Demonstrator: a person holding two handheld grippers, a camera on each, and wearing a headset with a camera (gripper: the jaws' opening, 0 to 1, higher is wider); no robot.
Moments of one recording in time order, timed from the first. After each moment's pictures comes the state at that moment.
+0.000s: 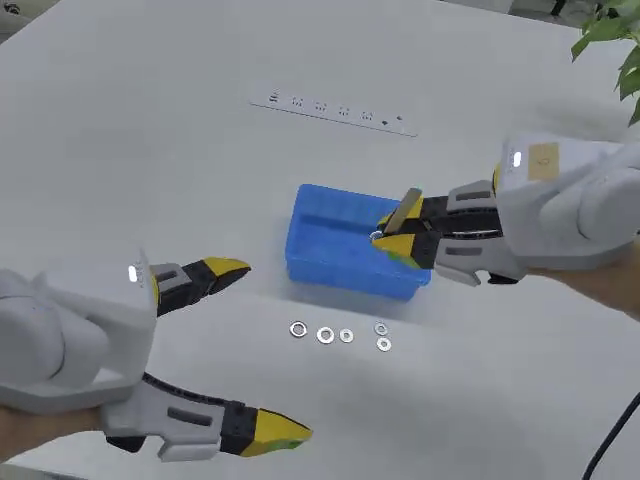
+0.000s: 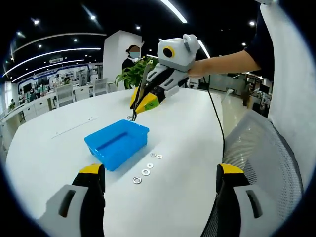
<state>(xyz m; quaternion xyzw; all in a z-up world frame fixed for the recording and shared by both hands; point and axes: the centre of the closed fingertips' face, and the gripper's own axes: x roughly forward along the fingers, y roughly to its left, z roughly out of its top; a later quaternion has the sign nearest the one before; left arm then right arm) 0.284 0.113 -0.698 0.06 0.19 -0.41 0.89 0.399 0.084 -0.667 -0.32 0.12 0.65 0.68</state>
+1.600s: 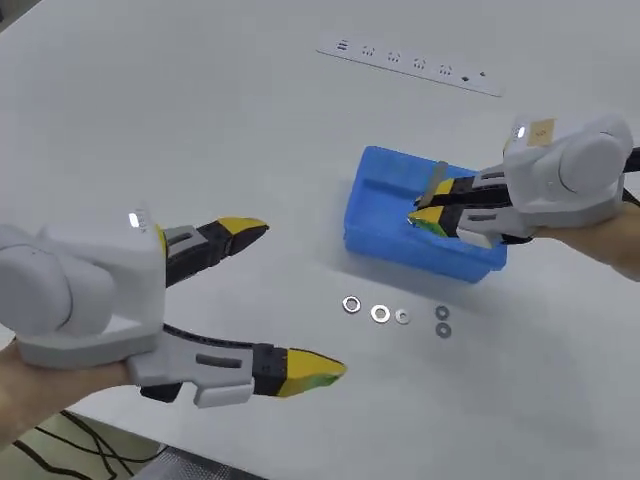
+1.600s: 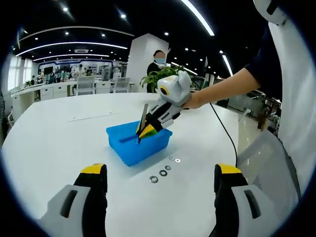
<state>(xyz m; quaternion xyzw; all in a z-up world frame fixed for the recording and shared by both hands) 0.315 0.141 -0.696 -0.03 0.18 -0.33 0.93 0.449 0.100 -0.751 -0.29 0.19 0.66 0.67</state>
